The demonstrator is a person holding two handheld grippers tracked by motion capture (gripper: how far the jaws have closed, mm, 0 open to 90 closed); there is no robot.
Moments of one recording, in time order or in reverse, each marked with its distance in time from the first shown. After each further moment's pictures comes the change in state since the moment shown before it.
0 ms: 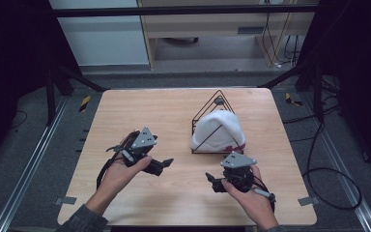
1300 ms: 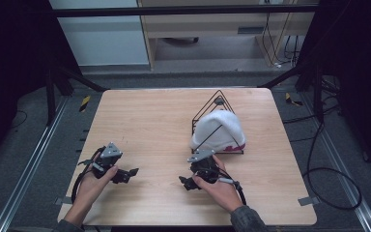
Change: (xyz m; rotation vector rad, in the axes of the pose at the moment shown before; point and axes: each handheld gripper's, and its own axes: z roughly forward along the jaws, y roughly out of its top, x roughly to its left) left arm 0.062 -0.128 -0.009 0.147 0.098 -0.220; right arm 0.033 0.013 0.097 0.157 0.164 0.004
